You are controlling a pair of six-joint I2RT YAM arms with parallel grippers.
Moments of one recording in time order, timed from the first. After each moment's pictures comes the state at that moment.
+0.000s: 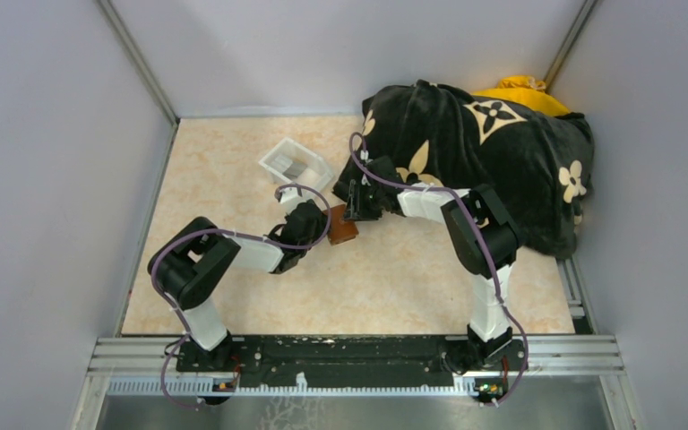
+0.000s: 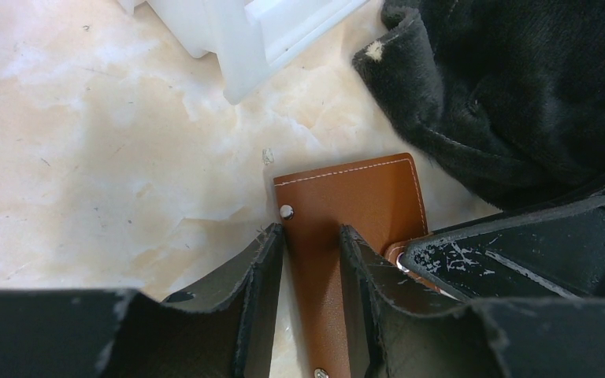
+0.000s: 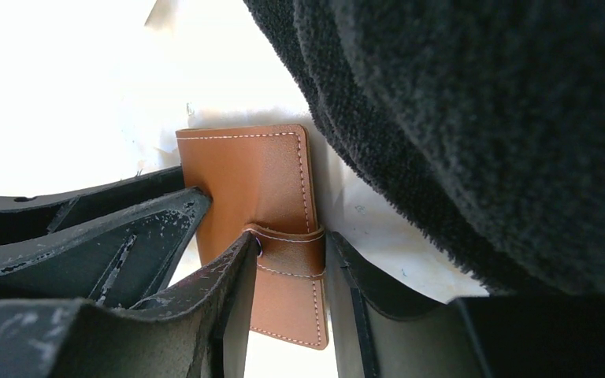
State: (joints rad) left arm -0.71 1.76 0.66 0.53 -0.45 -0.87; right arm 0.55 1.98 1.21 -0.10 -0.30 0.54
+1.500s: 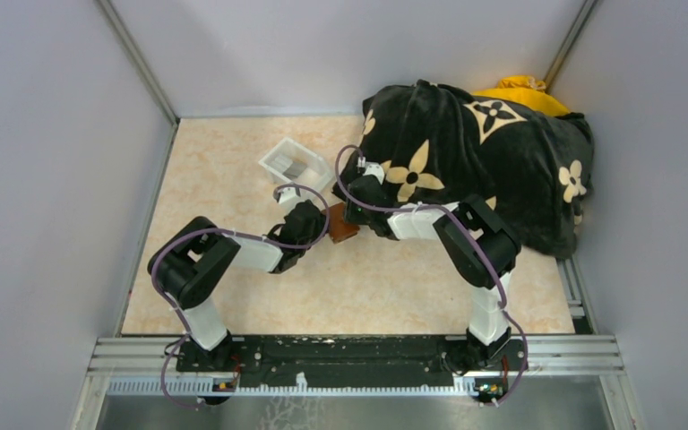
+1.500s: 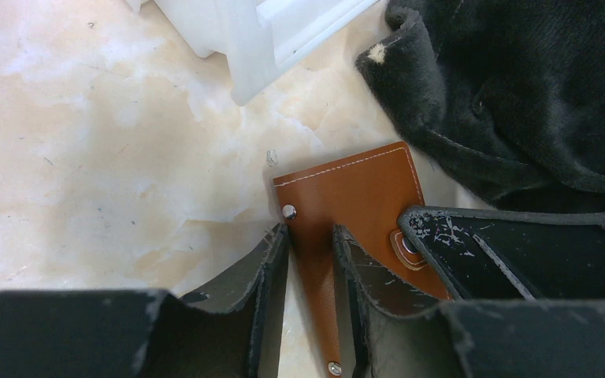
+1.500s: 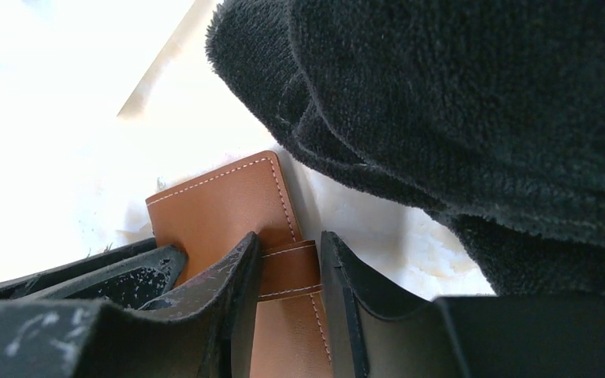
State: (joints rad) left arm -0.70 1.77 0.65 0.54 -0.44 -0.89; right arm 0.69 1.92 1.06 0.16 0.16 0.60
